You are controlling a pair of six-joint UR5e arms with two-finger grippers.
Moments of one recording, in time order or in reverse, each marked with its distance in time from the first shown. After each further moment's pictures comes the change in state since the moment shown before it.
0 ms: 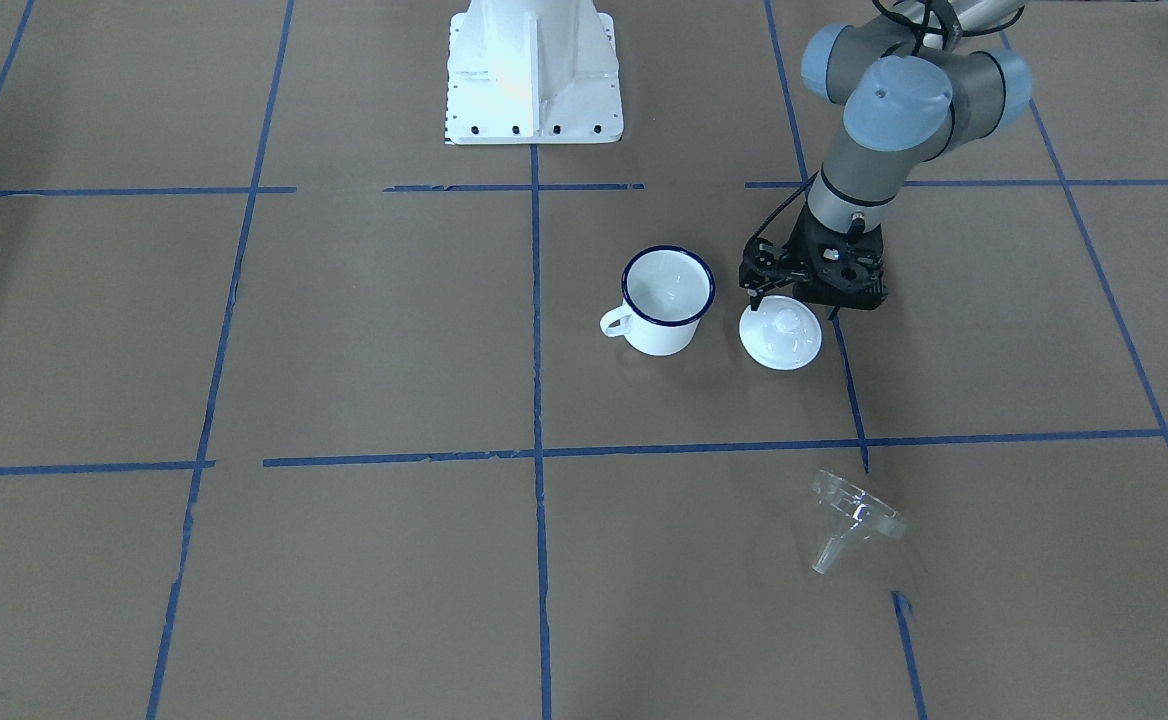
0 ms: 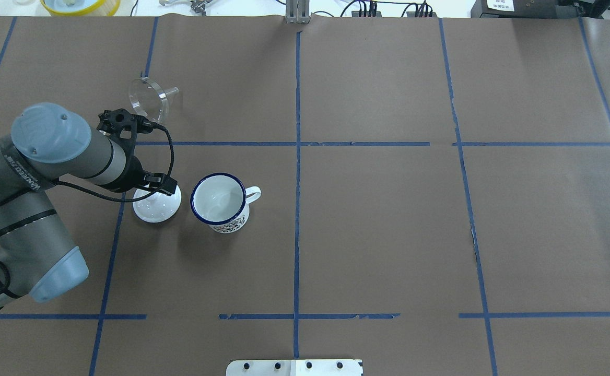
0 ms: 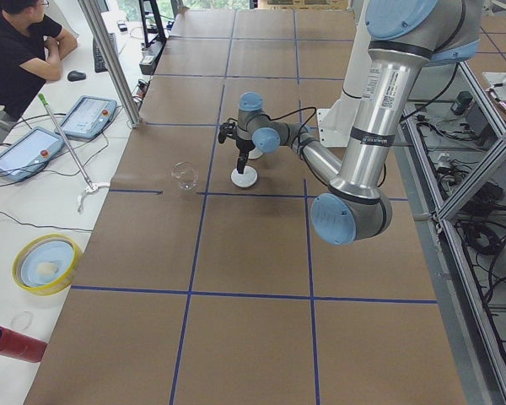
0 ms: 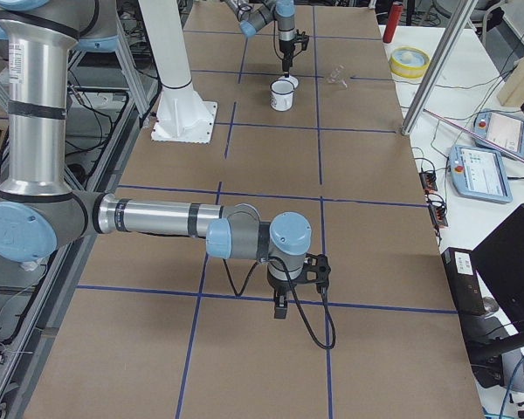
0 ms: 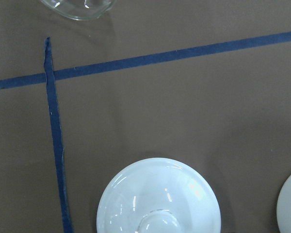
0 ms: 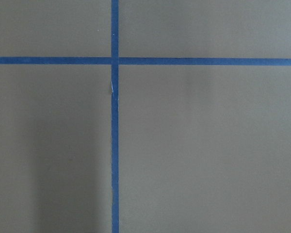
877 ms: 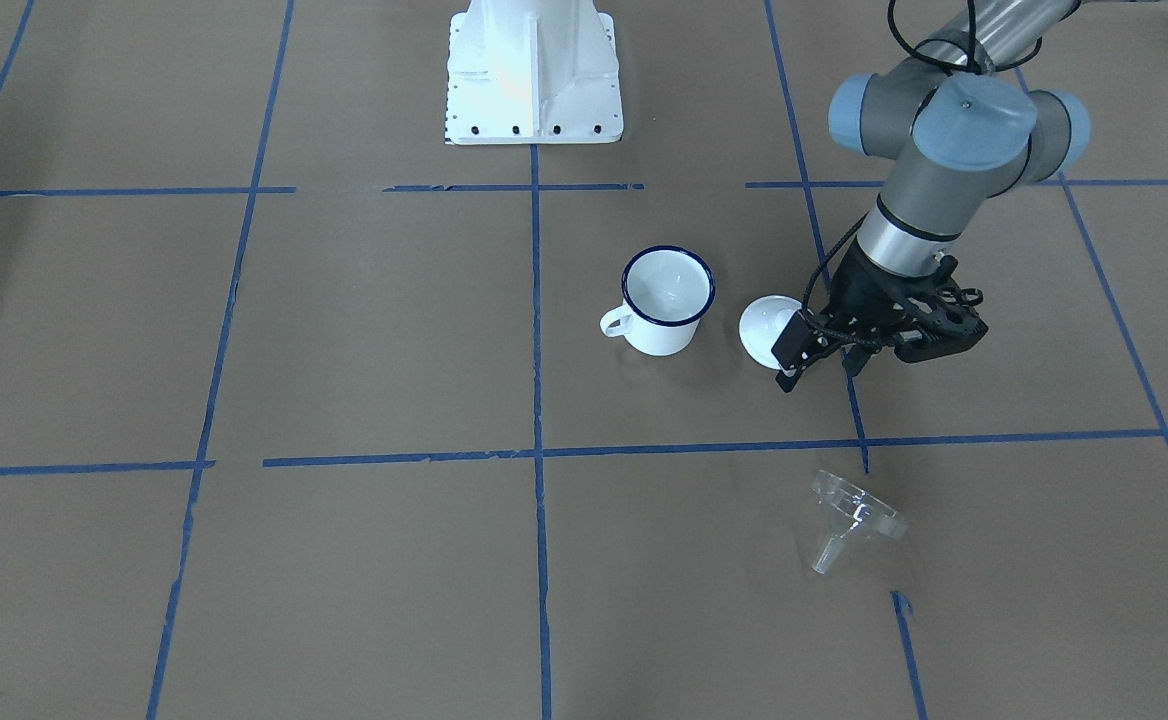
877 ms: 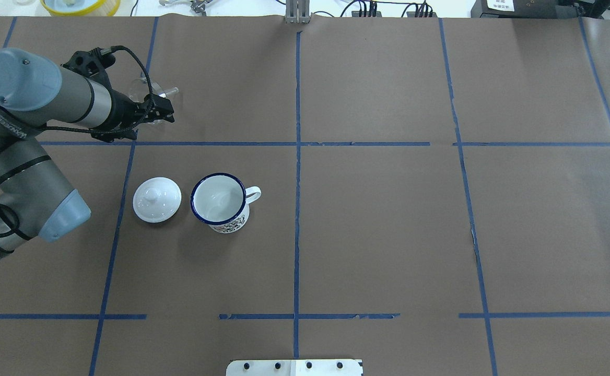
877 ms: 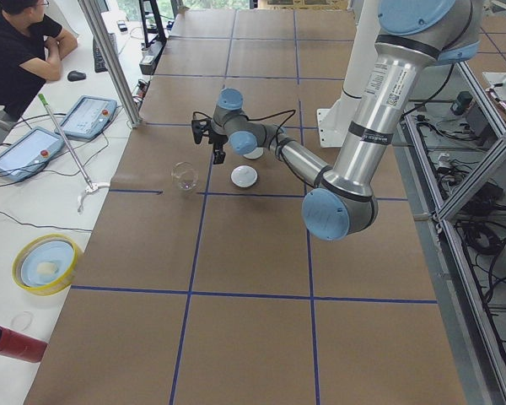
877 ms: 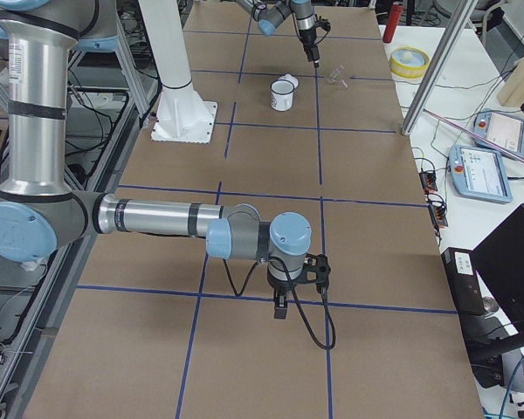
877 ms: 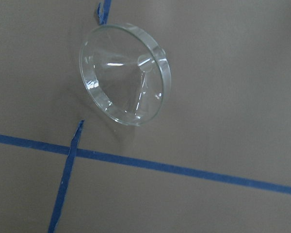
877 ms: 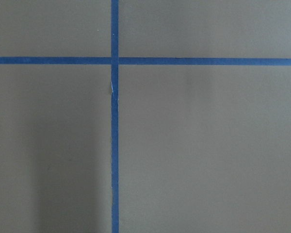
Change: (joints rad) left arm -0.142 -0.078 0.204 -0.352 0.014 -0.558; right arm 0.000 0.000 -0.001 0.000 0.000 0.000
